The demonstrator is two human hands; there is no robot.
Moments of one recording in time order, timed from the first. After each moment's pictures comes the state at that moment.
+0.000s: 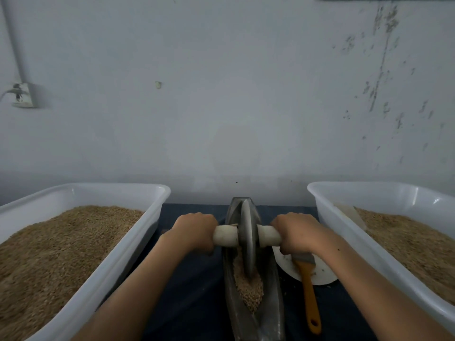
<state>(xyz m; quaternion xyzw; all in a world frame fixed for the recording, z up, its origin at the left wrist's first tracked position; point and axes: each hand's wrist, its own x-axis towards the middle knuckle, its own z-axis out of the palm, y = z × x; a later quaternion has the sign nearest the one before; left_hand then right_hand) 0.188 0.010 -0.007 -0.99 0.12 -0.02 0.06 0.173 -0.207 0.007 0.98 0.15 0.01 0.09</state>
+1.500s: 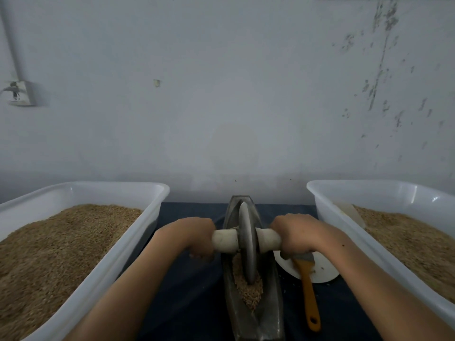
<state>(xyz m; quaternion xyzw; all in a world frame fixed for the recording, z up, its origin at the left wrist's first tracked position) 0.181 0.010 0.000 -0.98 0.12 0.13 -0.01 0.171 -0.204 0.011 0.98 0.16 -0.06 0.10</state>
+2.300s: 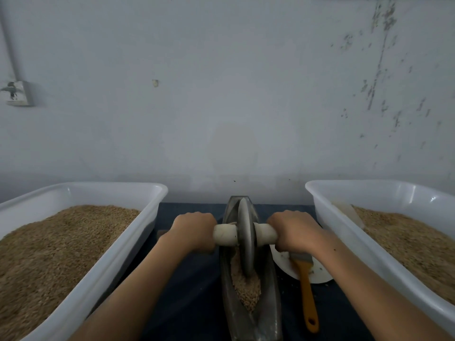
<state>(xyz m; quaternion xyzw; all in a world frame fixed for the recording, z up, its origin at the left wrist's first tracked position) 0.182 0.004 -0.005 -0.99 0.10 -0.02 0.05 0.178 -0.205 0.001 0.98 0.15 0.04 0.09</state>
